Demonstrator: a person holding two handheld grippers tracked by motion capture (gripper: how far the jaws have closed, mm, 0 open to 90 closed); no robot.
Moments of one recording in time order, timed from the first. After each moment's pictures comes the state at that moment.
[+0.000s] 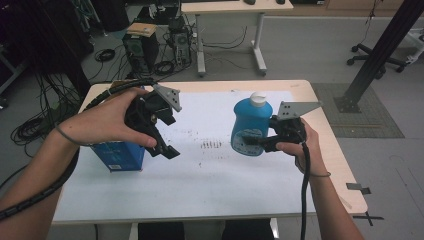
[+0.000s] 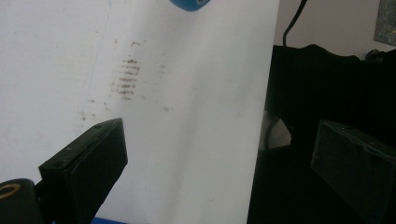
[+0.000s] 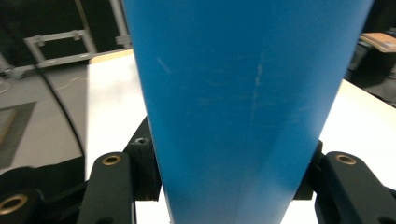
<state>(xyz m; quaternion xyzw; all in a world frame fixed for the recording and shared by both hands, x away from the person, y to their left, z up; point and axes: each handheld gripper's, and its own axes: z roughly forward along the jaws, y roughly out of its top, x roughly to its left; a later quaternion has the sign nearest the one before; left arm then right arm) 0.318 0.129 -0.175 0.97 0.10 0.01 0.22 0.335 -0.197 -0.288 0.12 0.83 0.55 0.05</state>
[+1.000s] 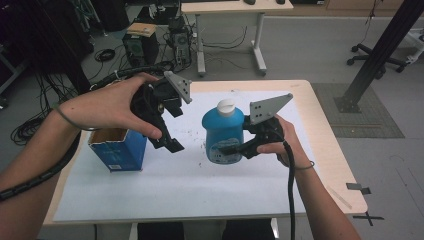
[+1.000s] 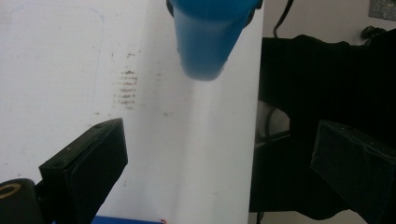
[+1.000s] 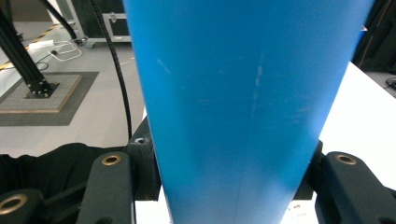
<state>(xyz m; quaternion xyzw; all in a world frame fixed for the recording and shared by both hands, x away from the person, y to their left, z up) 0.319 0.103 -0.158 0.98 0.06 0.01 0.20 0.333 -0.144 -0.273 0.01 0.85 0.53 0.01</state>
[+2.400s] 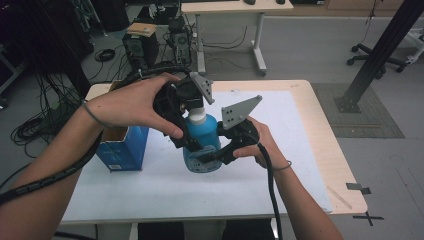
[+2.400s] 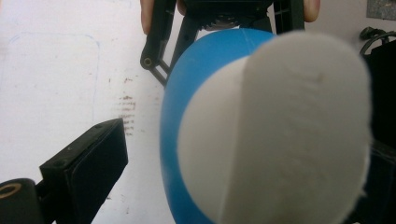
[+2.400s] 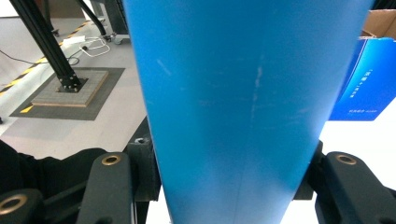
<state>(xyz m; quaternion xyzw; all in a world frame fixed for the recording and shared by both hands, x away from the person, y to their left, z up) 0.321 0.070 -0.159 0.98 0.04 0.01 0.20 0.330 -0.095 -0.278 -0.02 0.85 0.52 -0.04</state>
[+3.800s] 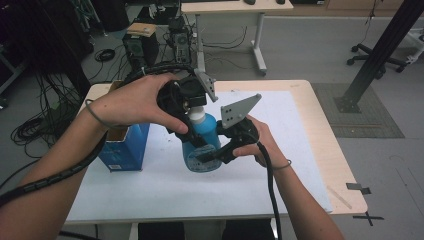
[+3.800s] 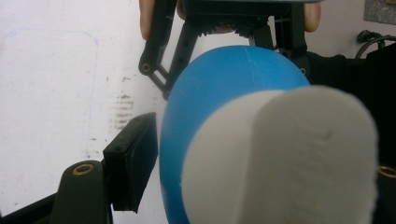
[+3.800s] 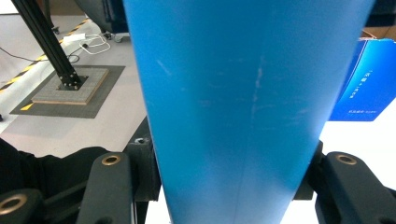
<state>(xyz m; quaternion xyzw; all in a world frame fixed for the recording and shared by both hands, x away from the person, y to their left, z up) 0.322 0.067 -0.156 0.98 0.05 0.00 0.20 0.332 -0.093 -0.275 -0.02 0.85 0.52 -0.03</state>
